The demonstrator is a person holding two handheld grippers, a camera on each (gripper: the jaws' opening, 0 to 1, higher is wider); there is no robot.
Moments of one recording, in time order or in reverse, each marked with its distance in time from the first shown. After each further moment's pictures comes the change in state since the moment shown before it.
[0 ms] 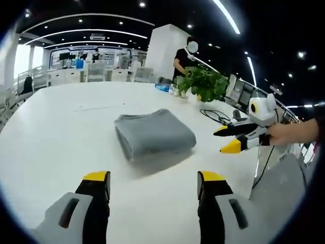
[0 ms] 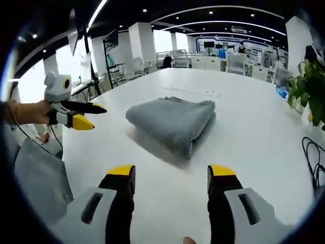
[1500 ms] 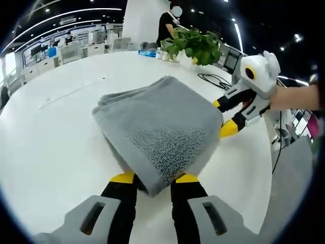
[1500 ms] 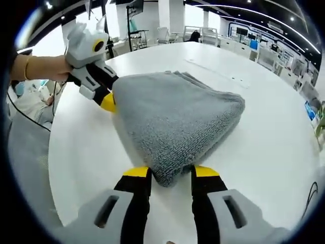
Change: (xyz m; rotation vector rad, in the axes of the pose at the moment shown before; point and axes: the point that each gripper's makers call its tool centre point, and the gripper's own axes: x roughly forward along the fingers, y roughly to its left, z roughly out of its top) left arm 0.110 0.037 -0.013 0.161 0.301 -0.126; right arm 0.096 -0.032 -0.010 -0.219 0.272 0.146
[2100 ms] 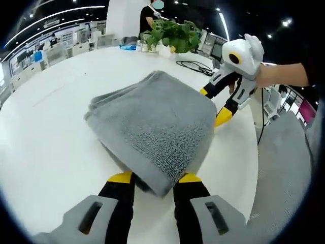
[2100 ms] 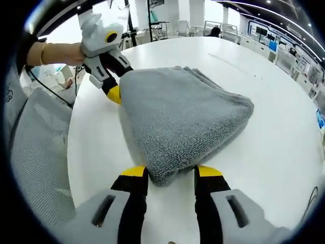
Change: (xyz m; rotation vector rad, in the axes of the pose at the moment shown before) left arm -0.026 -0.041 -0.036 0.081 0.054 -0.083; right arm -0.024 0.047 -0.027 -0.099 0.069 0.129
